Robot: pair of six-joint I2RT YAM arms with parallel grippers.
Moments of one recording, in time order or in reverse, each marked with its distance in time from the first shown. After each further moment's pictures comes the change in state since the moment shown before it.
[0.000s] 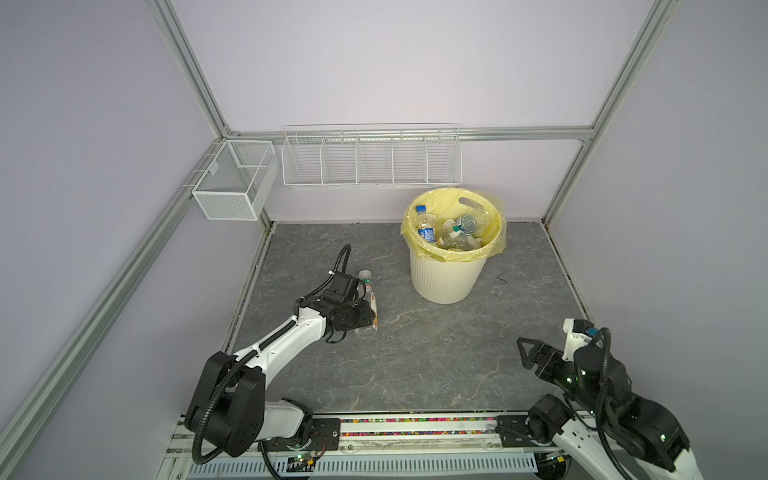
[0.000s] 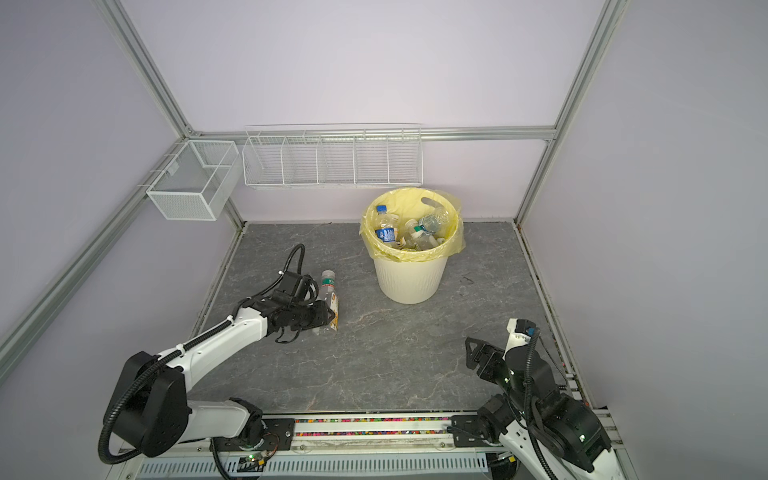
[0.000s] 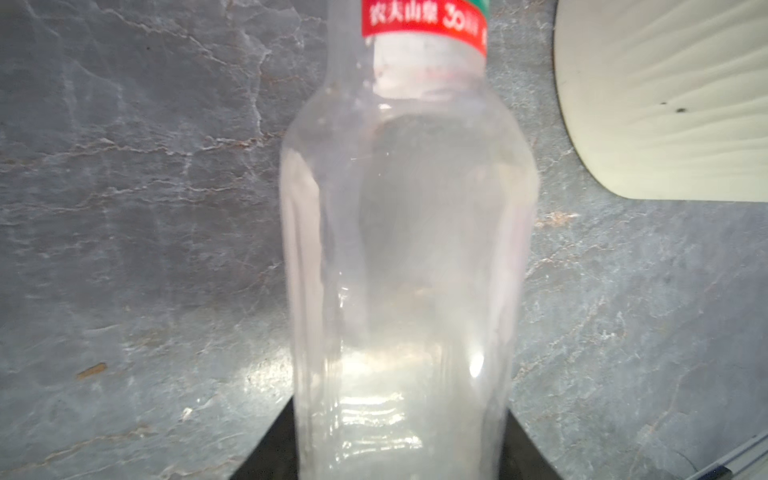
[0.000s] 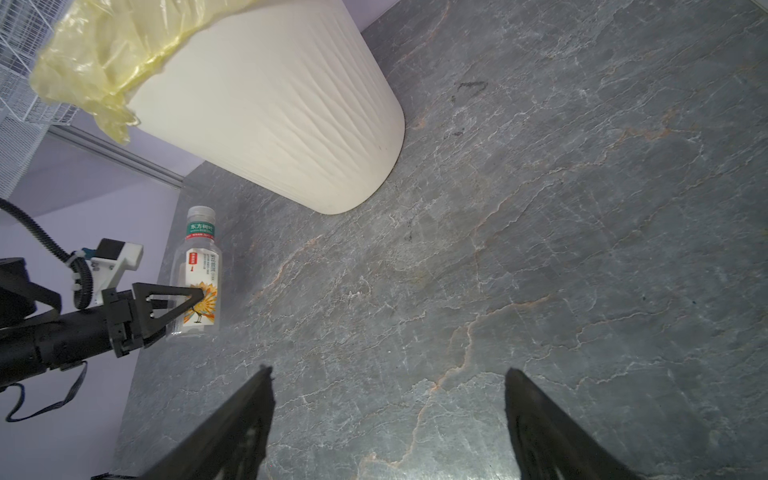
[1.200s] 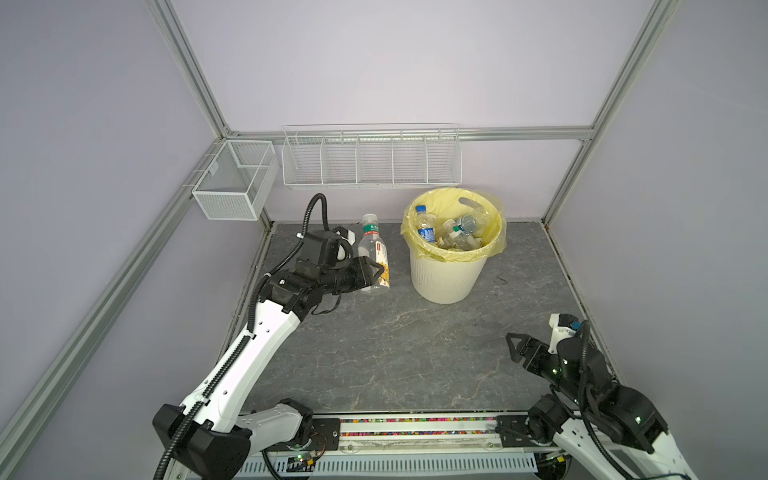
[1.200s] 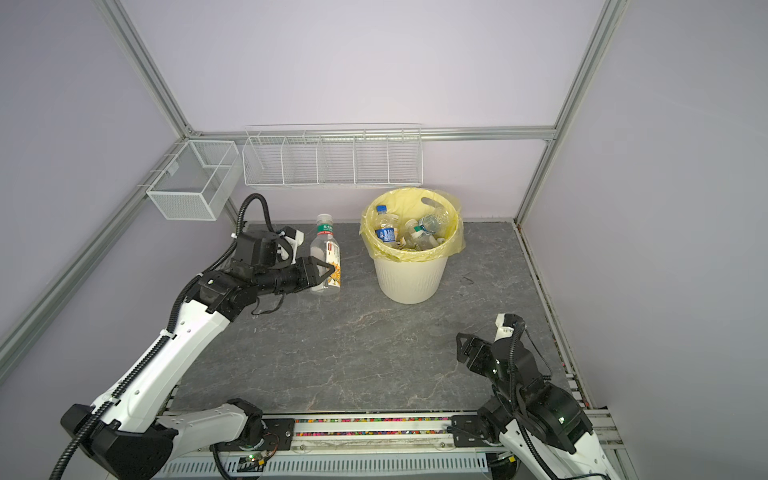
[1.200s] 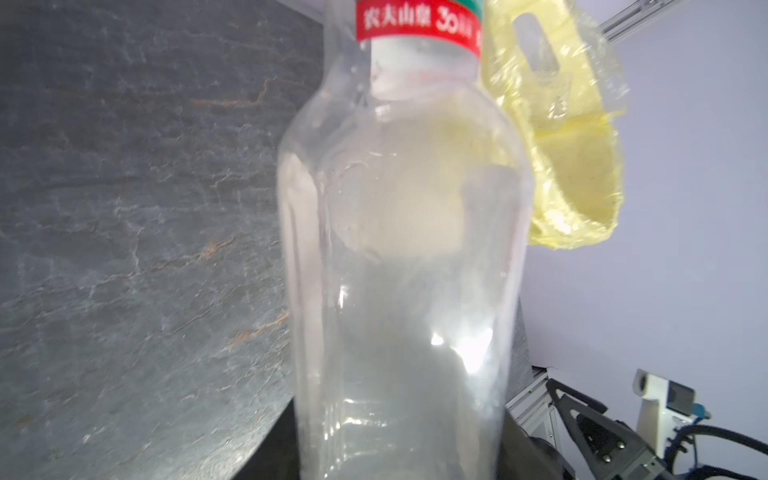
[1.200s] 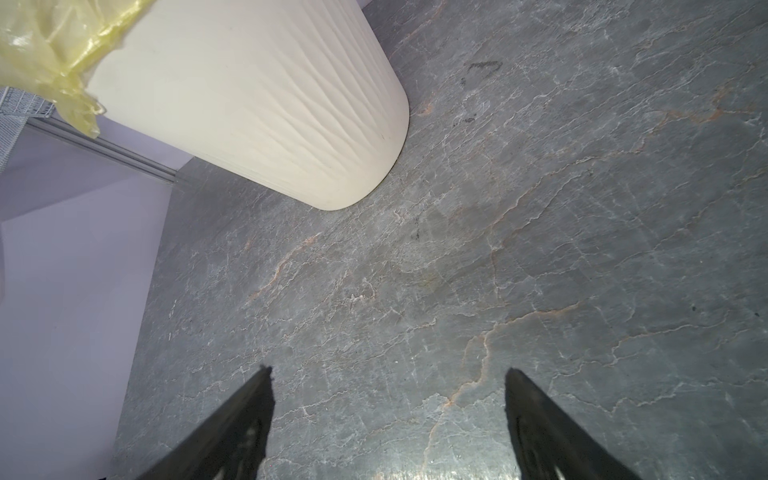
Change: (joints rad) left arm -0.002 -0.110 0.522 -0.238 0.158 -0.079; right arm 0.000 0.058 -0.073 0.116 -0.022 0.014
